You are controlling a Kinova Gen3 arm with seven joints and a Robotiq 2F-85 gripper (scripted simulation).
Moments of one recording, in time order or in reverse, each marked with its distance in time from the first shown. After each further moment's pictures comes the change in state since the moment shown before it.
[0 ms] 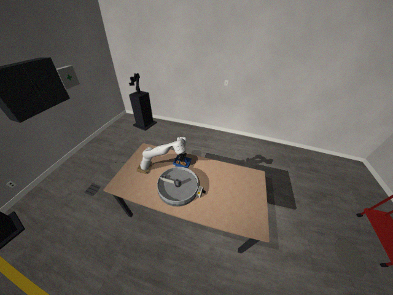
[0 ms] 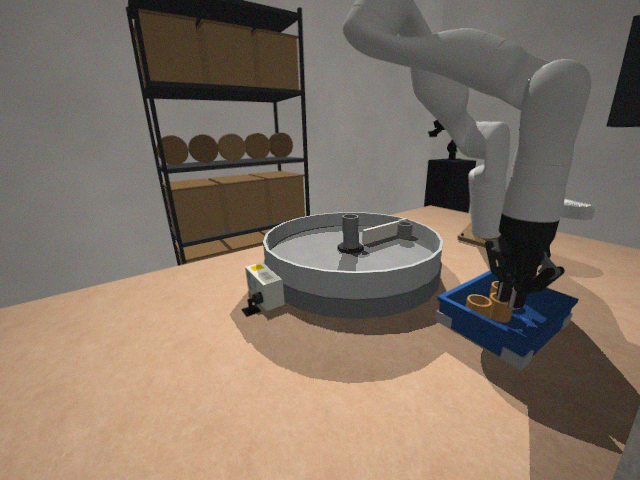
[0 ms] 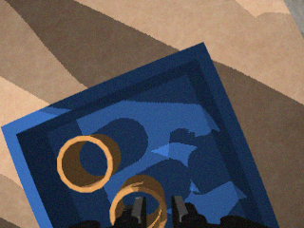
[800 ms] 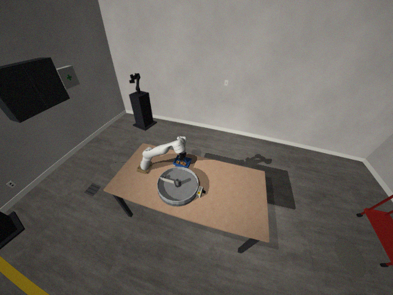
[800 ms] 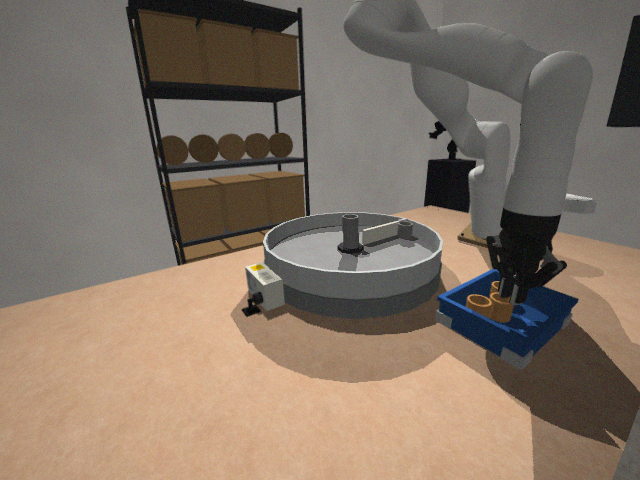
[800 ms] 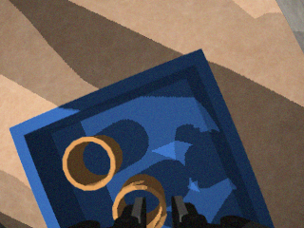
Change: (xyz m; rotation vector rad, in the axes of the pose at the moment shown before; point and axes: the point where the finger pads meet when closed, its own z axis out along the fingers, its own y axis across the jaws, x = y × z) arm 0.001 0.000 -0.009 0.000 0.003 -0.002
